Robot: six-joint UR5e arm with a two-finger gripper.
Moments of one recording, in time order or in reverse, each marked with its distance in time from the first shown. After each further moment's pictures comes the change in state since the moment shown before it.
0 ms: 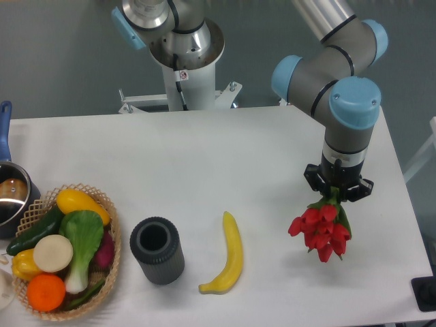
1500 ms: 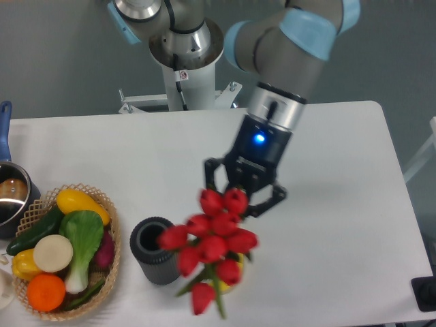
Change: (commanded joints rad) arm -0.221 0.190 0.015 0.334 -0.856 -0.422
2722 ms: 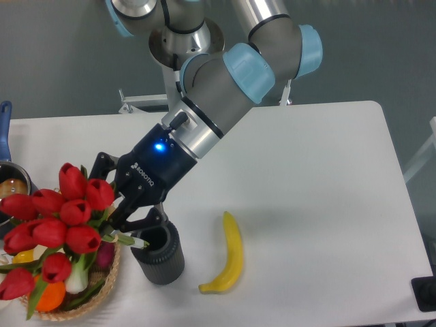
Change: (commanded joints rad) arm -0.069 -0.112 0.012 0.020 -0.233 0.008
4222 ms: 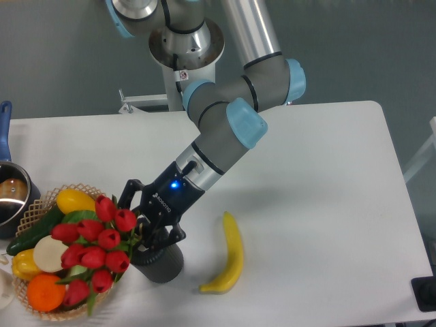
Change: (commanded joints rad) arm -0.002 -0.057 -0.198 -0.009 0.112 0.172
